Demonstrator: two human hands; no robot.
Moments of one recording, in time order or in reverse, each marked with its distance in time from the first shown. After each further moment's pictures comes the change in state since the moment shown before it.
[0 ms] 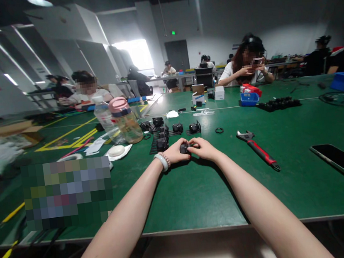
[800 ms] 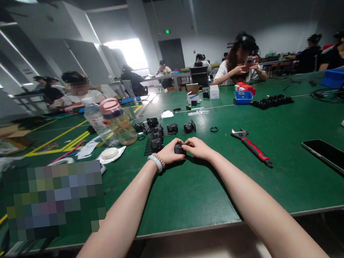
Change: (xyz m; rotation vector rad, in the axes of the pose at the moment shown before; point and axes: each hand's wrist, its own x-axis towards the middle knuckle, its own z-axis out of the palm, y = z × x) left_hand 0.010 -0.015 0.002 0.079 0.002 0.077; right_hand 0.004 0.000 0.001 -0.042 0.046 0.071
